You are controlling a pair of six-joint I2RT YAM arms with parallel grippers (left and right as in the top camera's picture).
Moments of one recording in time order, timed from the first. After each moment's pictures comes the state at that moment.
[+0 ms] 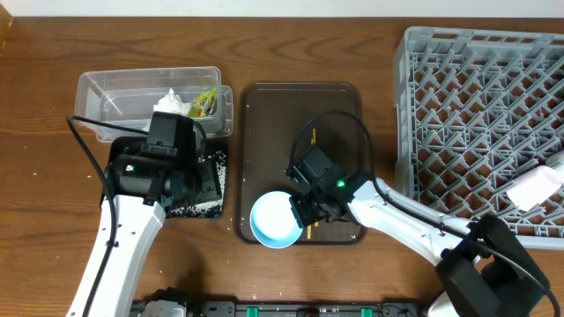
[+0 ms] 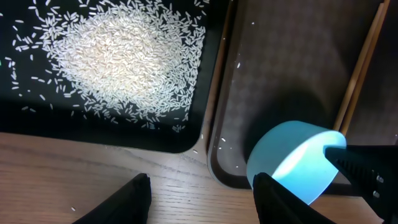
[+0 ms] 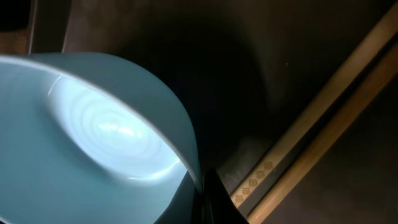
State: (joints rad) left arm -0.15 1.22 1.07 -1.15 0.09 -0.35; right arm 0.77 1.68 0.95 -0.52 -0.25 0.38
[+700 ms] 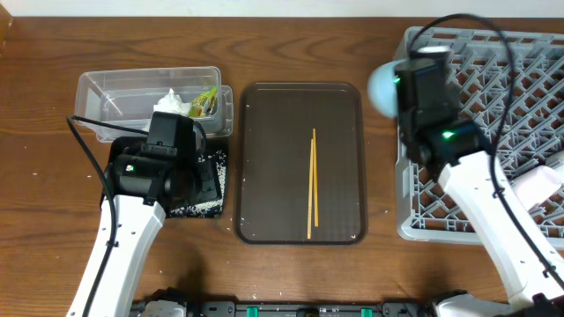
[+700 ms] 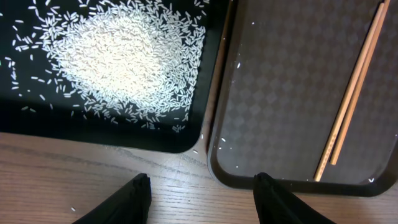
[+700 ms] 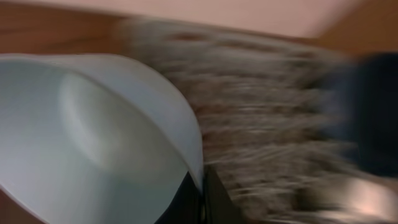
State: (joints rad) left arm -0.15 1.22 1.07 -1.15 0.09 -0.35; right arm 0.31 1.45 1.24 -0.57 0.72 0.12
